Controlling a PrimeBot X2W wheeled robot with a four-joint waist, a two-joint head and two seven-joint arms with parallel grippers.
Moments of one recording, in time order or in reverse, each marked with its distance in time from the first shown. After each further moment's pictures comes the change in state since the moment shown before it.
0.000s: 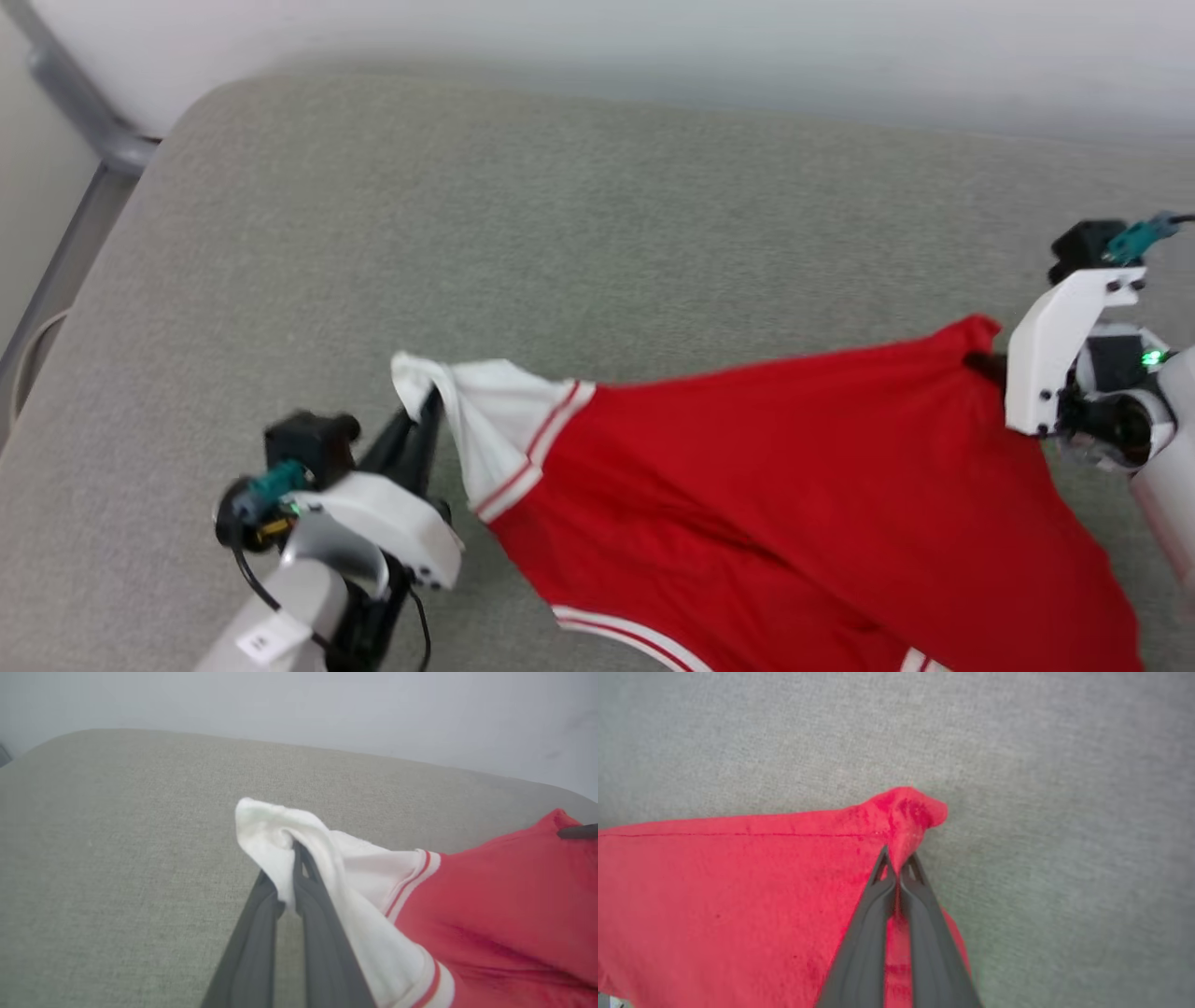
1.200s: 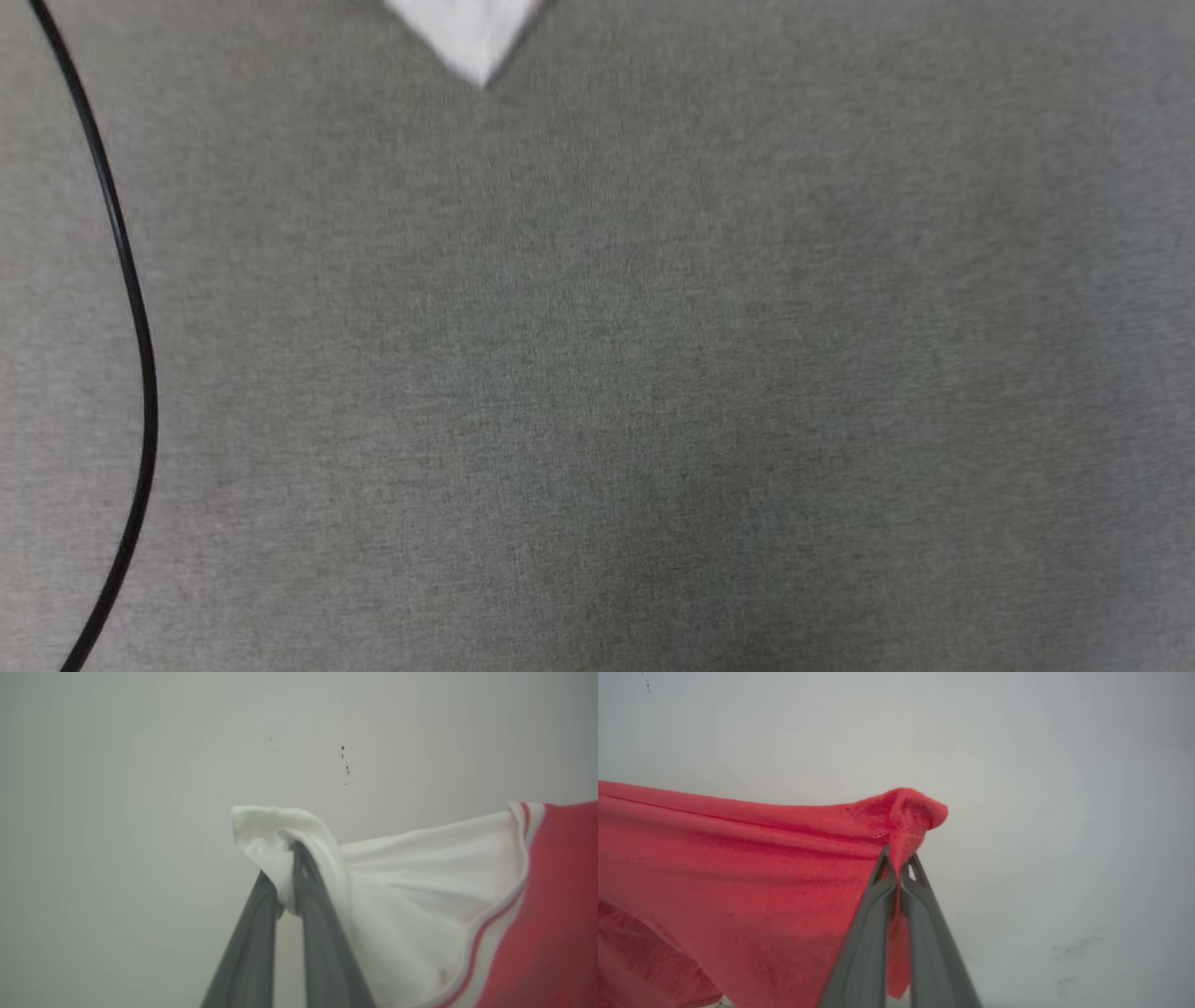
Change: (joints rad) left arm -1.412 0.157 0.009 0.586 0.214 -0.114 0.030; right arm -0.959 0.143 -0.268 0.272 -0.411 0.002 -0.527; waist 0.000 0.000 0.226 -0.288
